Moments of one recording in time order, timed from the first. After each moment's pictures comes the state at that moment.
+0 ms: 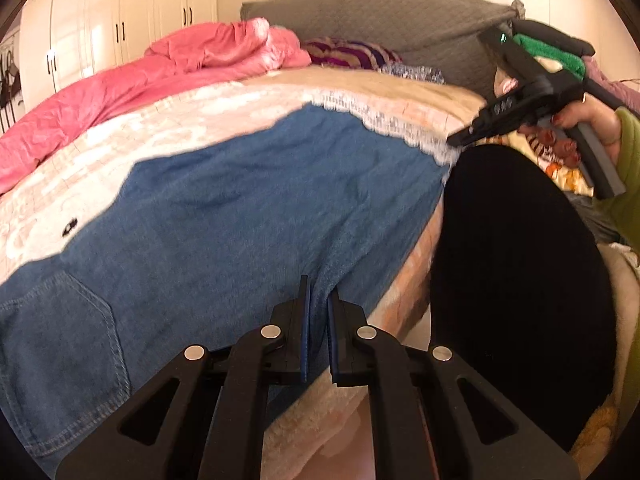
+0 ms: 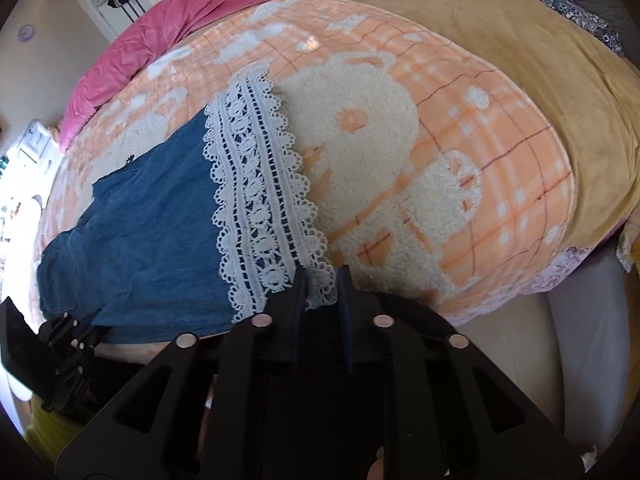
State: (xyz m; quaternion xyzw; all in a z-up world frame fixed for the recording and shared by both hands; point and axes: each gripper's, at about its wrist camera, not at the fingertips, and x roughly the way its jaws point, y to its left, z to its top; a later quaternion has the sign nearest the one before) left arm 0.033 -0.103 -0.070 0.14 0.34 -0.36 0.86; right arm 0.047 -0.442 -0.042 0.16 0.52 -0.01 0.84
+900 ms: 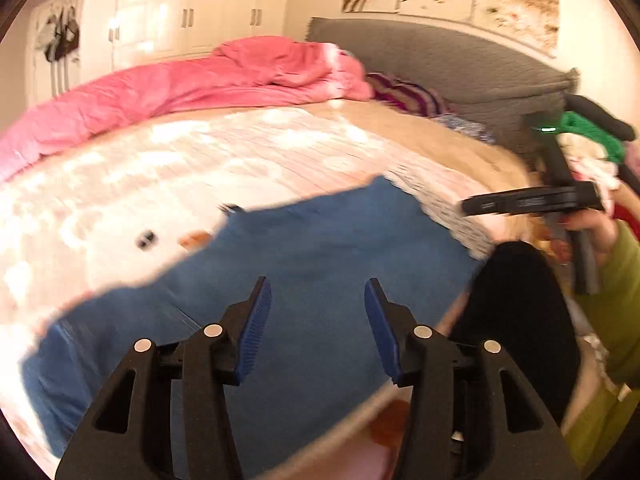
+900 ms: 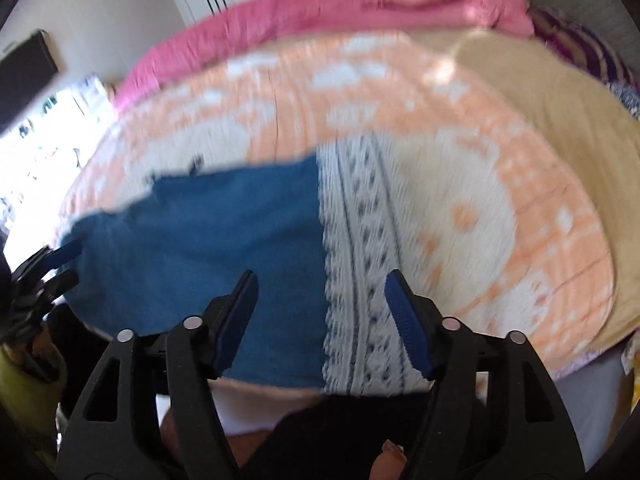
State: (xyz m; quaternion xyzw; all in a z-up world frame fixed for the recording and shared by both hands) left arm 0.065 -0.062 0.011 0.06 0.33 -0.27 0.90; right arm 0.081 -0.397 -0.003 0.08 0.44 0.10 0.89
